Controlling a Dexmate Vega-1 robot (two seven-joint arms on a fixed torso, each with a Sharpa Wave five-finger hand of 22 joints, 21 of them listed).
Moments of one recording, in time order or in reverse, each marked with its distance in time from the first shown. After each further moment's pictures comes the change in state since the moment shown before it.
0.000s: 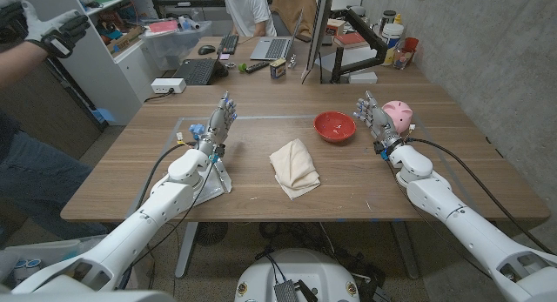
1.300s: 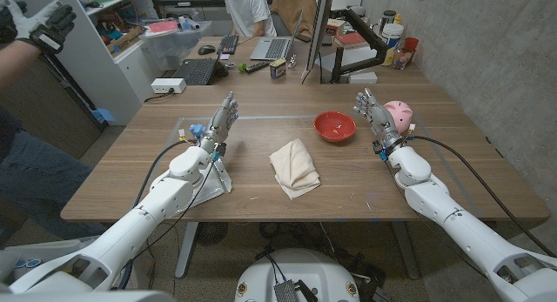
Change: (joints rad) left arm -0.019 0.019 0.015 -0.019 0.027 0.054 0.024; left_hand 0.017 0.017 -0.007 -0.010 0.008 0.036 0.011 0.008 0.000 0.027 0.016 0.012 -0.009 0.027 0.009 0.007 -0.003 0.020 0.002 -0.002 0.000; right arm -0.006 0.016 -0.013 0.027 -0.104 0.147 -0.028; right_hand 0.006 0.015 0.004 -0.004 0.000 0.020 -0.020 0.000 0.000 0.005 -0.005 0.000 0.000 0.005 -0.005 0.000 0.000 0.000 0.000 -0.023 0.005
